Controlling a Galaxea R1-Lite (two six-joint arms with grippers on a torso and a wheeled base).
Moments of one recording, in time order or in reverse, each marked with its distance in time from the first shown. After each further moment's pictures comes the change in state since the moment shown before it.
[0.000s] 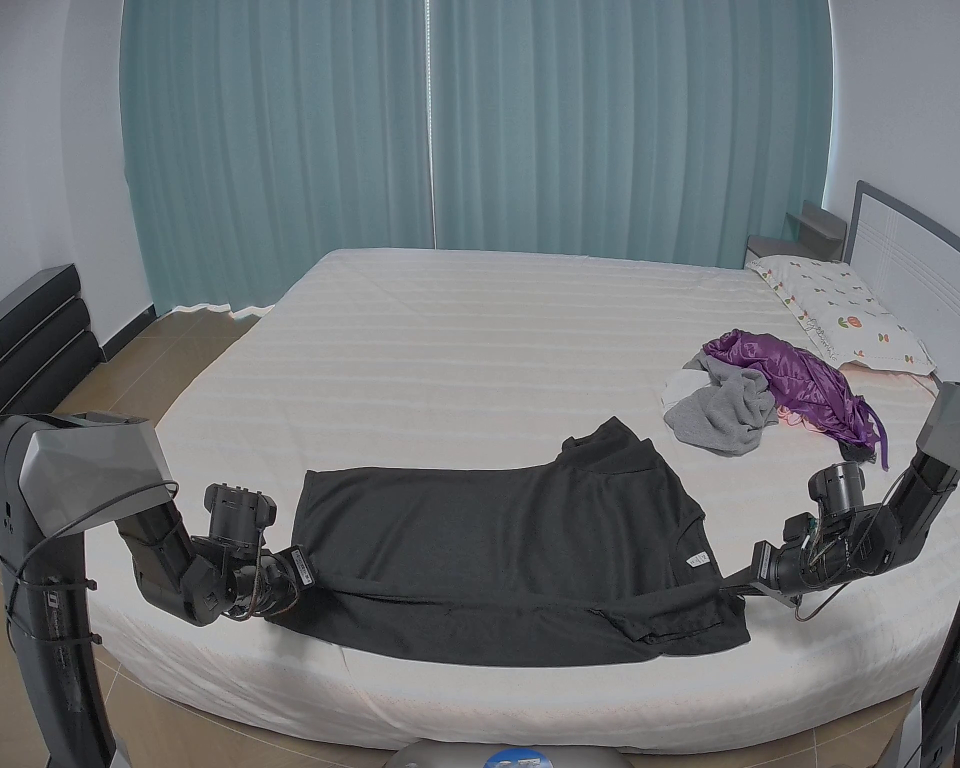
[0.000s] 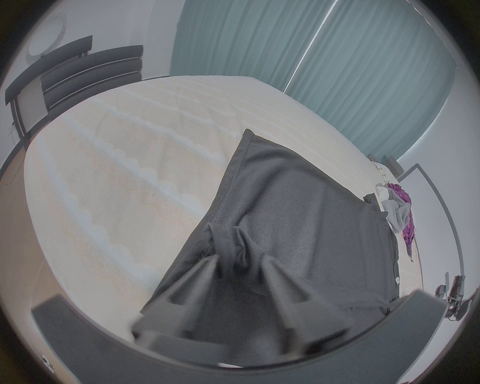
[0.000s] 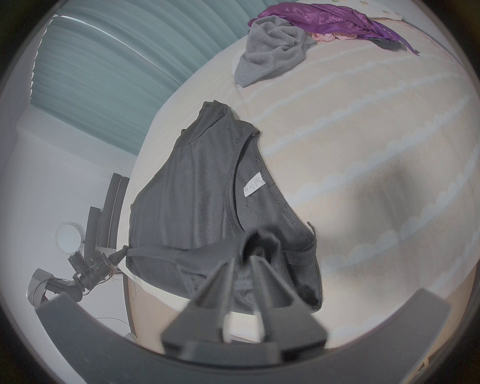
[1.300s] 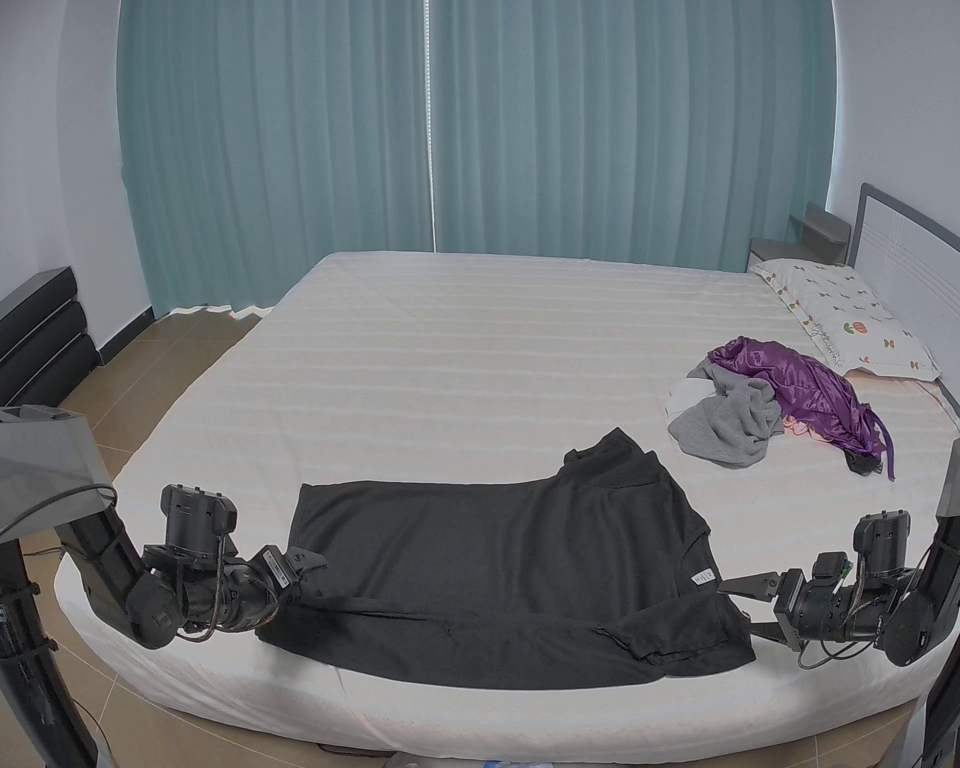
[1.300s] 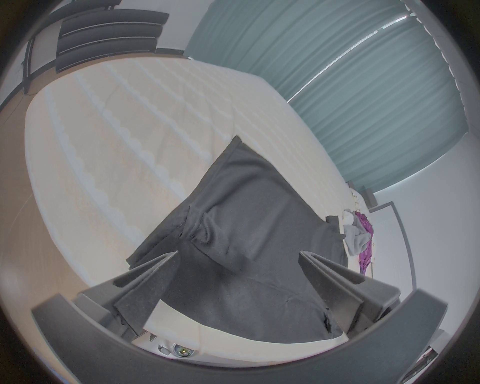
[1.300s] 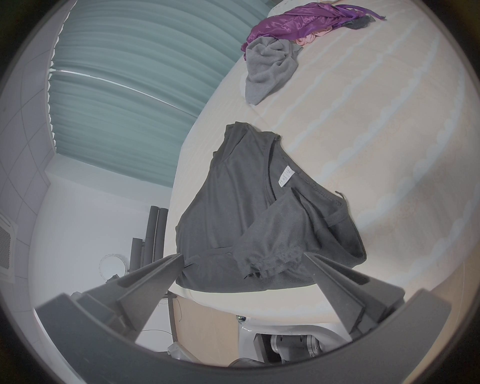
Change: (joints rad) left arm -0.002 -0.224 0.220 -0.044 -0.162 -0.246; right arm 0.022 -0.095 0.519 -0.704 0.117 0.341
